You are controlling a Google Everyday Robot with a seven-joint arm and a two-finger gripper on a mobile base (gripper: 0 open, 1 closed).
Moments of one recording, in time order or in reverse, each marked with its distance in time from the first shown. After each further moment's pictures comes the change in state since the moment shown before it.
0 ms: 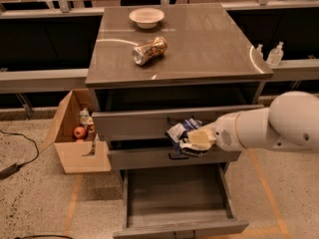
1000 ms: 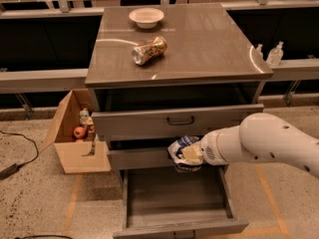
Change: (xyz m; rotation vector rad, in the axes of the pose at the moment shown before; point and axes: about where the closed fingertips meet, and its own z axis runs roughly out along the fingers) arm 0.052 -0.012 0.055 0.079 0.115 0.004
